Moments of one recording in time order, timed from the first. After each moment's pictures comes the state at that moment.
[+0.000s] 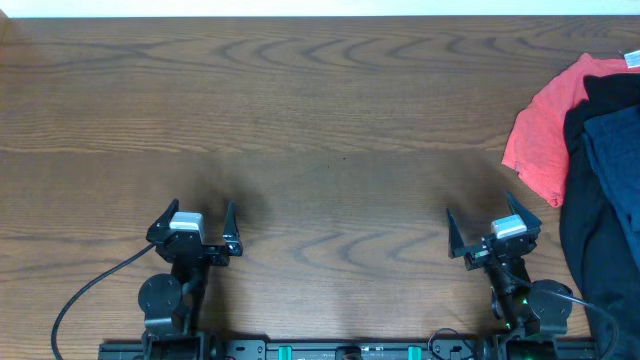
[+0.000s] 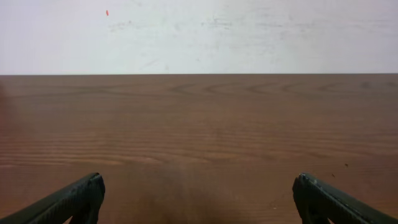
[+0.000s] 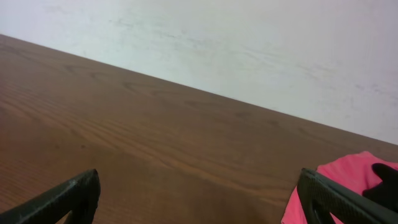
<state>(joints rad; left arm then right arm) 0.06 0.06 0.02 -0.10 0.16 -0.02 -0.02 0.01 0.01 -0.05 -0.28 -0.16</state>
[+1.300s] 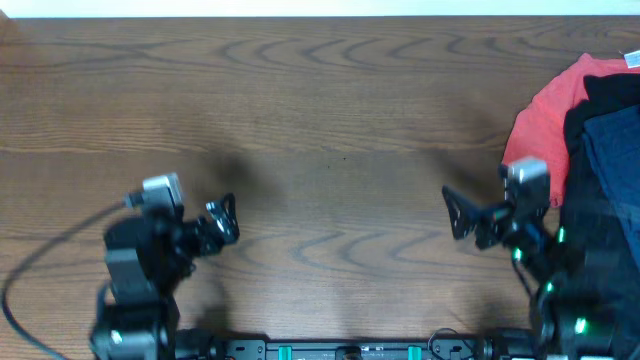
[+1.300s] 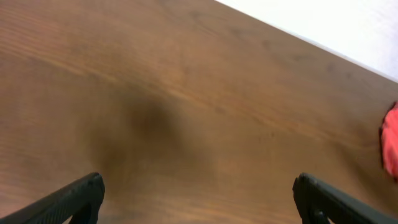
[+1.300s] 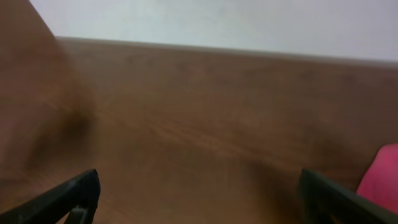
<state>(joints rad) 0.06 0.61 0.69 -0.70 0.23 -0.33 -0.02 0.65 0.66 -0.44 -0.45 0.02</state>
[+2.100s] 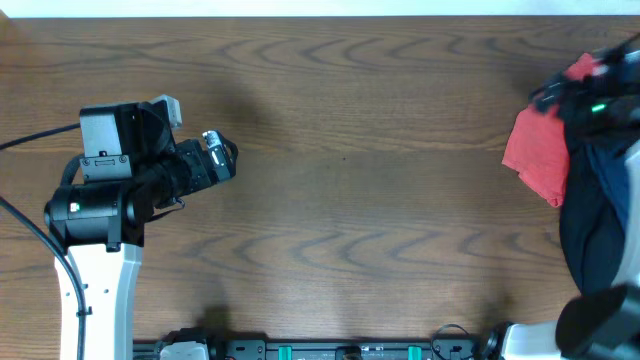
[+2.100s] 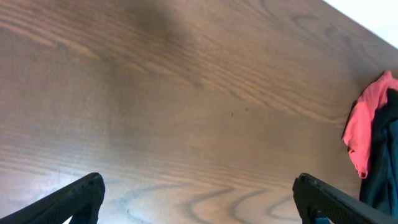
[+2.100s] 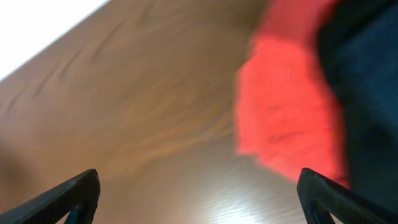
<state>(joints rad) 0.06 1.16 1.28 -1.08 0.34 -0.33 -0.39 1.62 1.58 -0.96 -0.29 0.21</state>
